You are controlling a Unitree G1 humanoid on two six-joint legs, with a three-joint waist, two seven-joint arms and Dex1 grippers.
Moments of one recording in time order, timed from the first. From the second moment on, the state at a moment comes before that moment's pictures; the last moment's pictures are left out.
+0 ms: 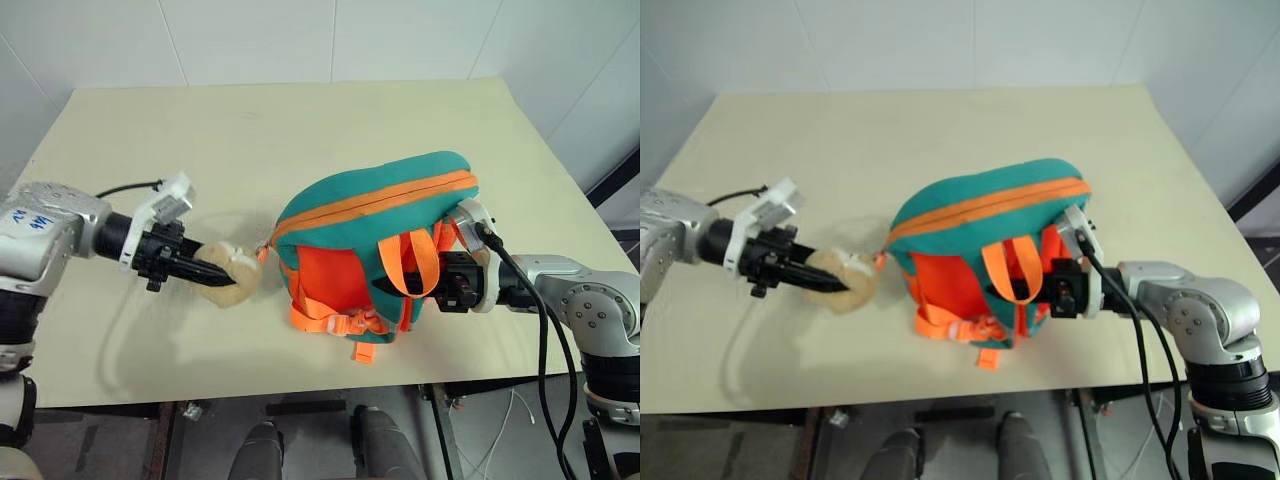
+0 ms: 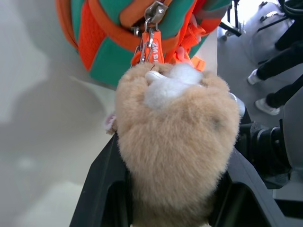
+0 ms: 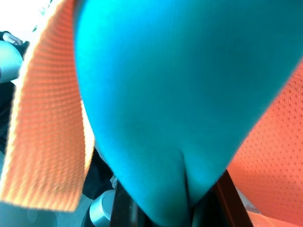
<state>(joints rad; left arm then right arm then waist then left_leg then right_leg) -0.73 1.05 -0.17 0.01 -0.53 0.94 -1.38 -0.50 -0.73 -0.07 -0.27 0.99 1.05 1.00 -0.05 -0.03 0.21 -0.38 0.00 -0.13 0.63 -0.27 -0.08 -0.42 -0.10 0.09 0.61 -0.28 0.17</state>
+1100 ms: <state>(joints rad) -0.46 1.04 0.25 -0.03 -0.59 0.57 -1.35 -0.50 -0.74 -0.08 -0.26 1.00 1.07 1.01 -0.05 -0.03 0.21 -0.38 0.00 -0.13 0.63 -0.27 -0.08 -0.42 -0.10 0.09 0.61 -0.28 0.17</state>
